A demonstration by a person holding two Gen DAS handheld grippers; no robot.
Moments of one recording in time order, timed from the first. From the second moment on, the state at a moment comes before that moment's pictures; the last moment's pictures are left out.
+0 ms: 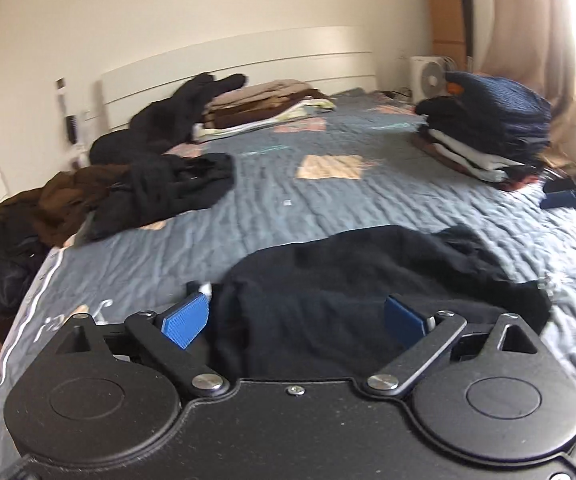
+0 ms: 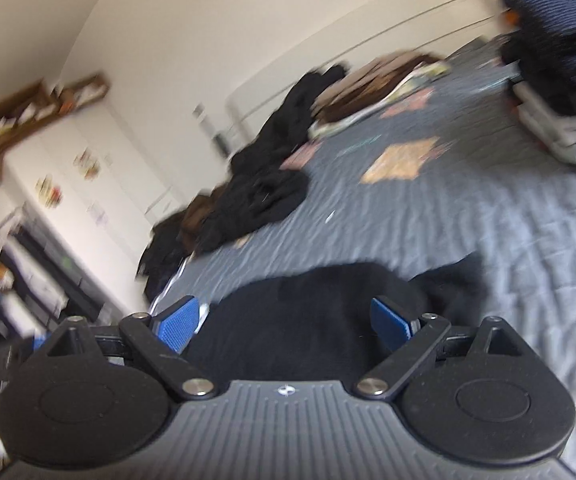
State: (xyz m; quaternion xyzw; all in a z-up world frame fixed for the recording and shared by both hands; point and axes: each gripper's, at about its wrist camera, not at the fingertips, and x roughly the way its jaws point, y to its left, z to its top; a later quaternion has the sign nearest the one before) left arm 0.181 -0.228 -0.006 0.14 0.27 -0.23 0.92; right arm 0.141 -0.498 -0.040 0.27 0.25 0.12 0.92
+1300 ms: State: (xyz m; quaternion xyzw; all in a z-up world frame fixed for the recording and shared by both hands) left arm 0.259 -0.112 -0.124 0.00 0.39 -0.32 0.86; right arm 0.154 -0.474 -0.127 0.23 0.36 0.12 0.90
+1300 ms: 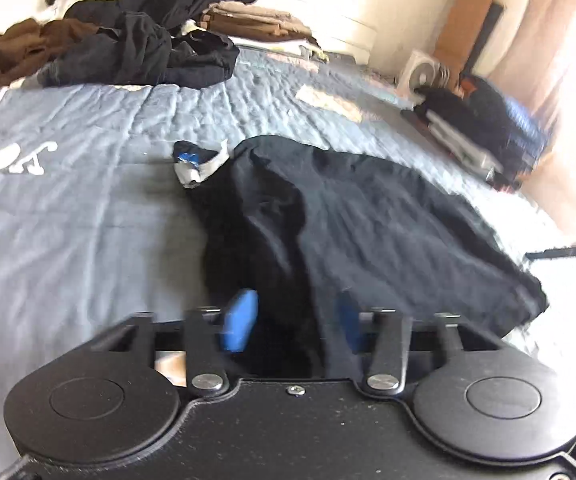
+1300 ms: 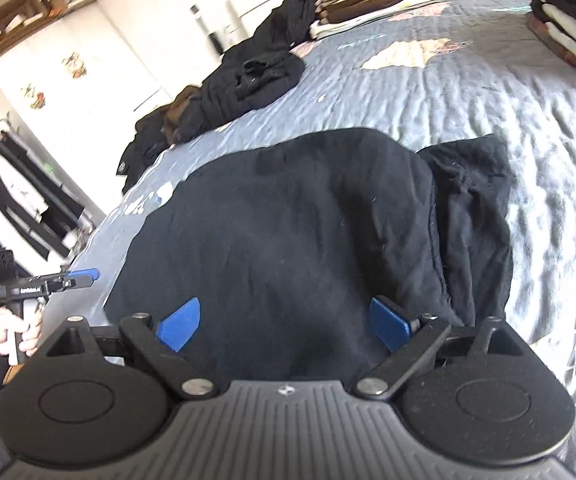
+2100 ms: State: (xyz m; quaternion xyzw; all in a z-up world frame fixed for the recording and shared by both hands) left arm 0.256 -0.140 -0.165 0.11 0.44 -0.36 0.81; right arm 0.188 -0.434 -0.132 0.21 0.37 0.16 0.89
